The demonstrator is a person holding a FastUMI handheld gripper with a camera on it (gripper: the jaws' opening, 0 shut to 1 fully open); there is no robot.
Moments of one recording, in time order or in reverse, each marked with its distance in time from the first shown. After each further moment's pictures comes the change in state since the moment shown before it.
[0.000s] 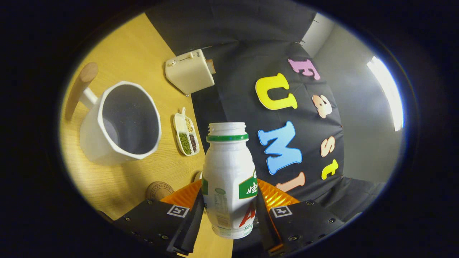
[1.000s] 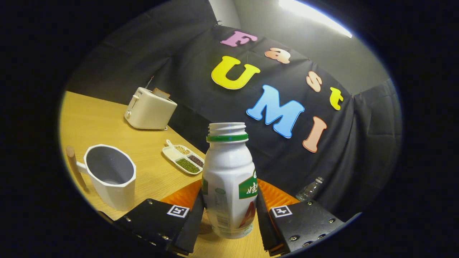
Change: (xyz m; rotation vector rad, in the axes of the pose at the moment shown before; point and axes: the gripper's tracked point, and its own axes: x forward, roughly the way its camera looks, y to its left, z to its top) arm 0.016 0.003 -0.021 0.690 -0.016 0.070
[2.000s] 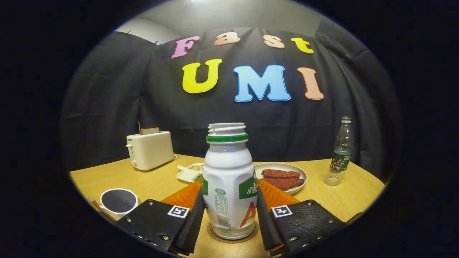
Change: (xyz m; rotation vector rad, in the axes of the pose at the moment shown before) arm 0.031 0.017 -0.030 0.551 0.009 0.104
